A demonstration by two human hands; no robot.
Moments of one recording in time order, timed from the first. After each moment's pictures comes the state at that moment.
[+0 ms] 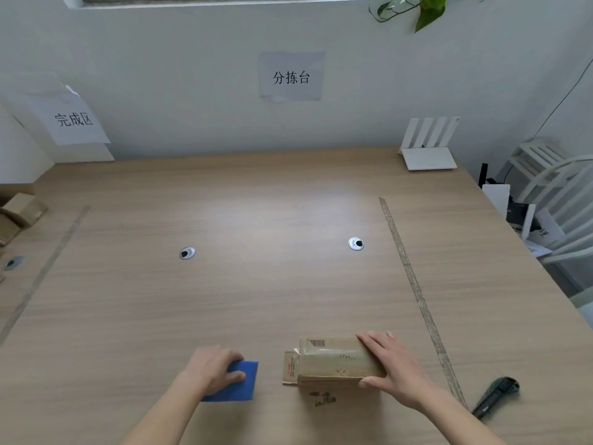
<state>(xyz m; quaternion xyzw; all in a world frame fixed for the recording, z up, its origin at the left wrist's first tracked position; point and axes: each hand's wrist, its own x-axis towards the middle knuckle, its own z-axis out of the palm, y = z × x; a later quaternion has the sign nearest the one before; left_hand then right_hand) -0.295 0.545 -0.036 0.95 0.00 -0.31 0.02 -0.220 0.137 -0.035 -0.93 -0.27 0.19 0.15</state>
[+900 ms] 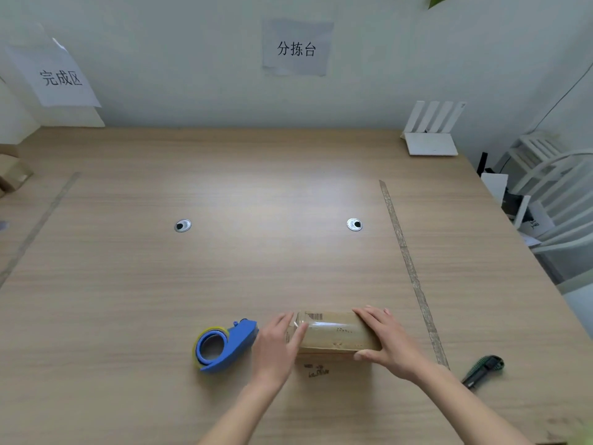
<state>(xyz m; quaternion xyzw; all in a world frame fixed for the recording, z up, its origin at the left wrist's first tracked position) -0.312 0.399 -0.050 0.91 0.17 0.04 0.38 -0.222 0.137 -0.042 -0.93 -0.26 0.19 0.19</state>
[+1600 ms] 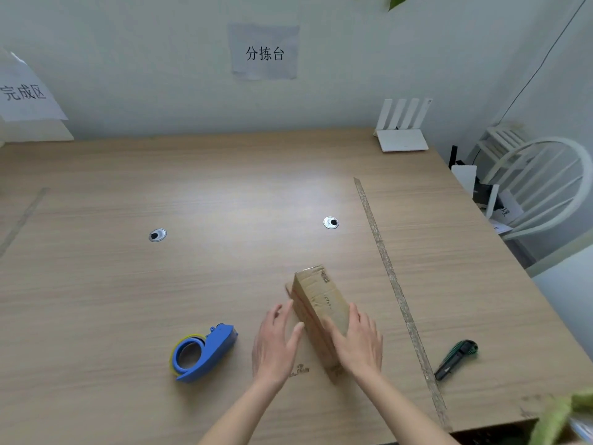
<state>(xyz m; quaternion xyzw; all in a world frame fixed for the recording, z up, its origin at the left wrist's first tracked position) -0.298 0.355 -0.059 0.91 0.15 0.00 0.38 -0.256 0.177 -0.044 -0.97 0.05 0.10 0.22</state>
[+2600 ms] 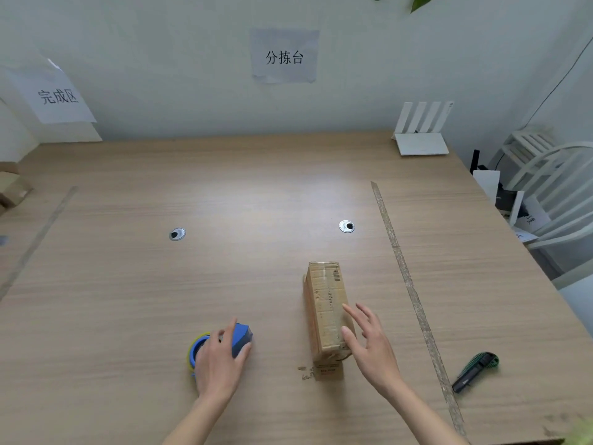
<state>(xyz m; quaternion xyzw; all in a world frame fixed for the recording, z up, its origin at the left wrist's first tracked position) -0.345 0.472 -0.085 0.94 0.26 0.00 0.22 -0.261 0.164 -0.046 -0.89 -0.07 0.09 0.44</state>
